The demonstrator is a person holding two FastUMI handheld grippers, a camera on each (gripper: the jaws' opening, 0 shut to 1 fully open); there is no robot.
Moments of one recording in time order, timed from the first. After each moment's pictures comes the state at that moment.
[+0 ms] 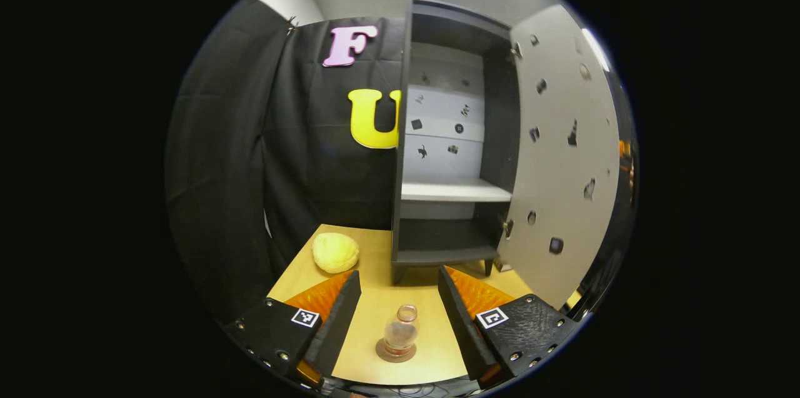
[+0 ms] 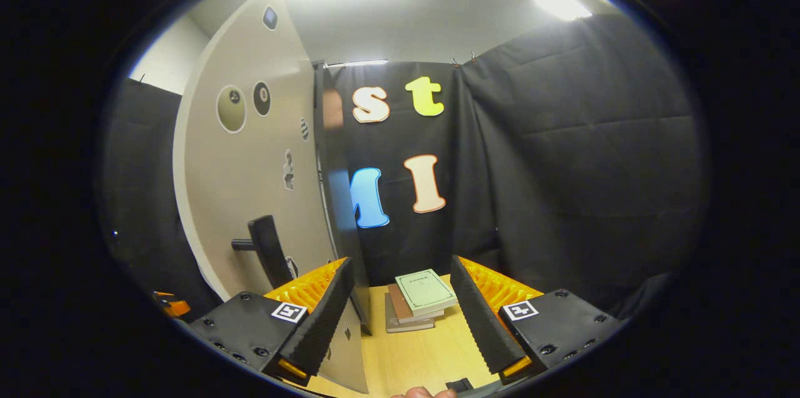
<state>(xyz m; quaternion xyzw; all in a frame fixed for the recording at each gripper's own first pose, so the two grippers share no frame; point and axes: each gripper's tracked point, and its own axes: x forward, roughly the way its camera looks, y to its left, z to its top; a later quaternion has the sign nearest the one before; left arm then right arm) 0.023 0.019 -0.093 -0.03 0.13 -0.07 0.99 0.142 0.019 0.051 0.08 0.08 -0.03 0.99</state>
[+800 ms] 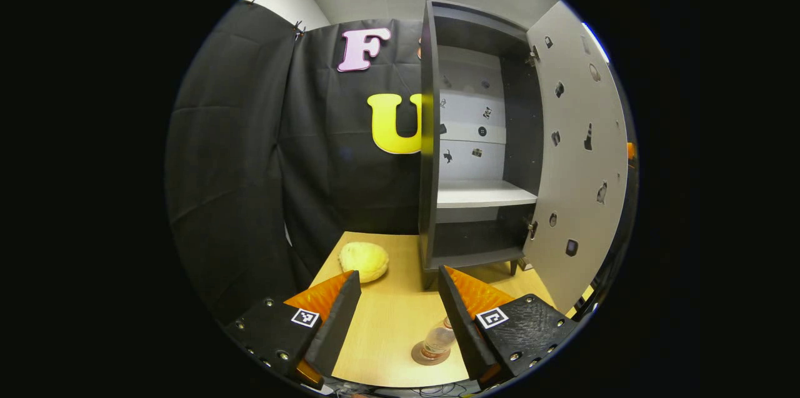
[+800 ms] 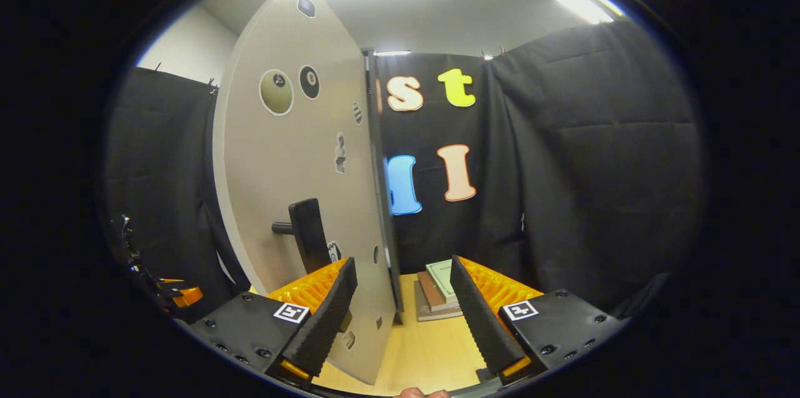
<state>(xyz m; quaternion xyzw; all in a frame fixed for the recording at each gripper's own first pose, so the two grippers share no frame) 0.043 0.075 -0.093 -0.01 0.14 -0.04 0.99 0.123 0.129 0.043 0.08 0.09 0.02 0.99</state>
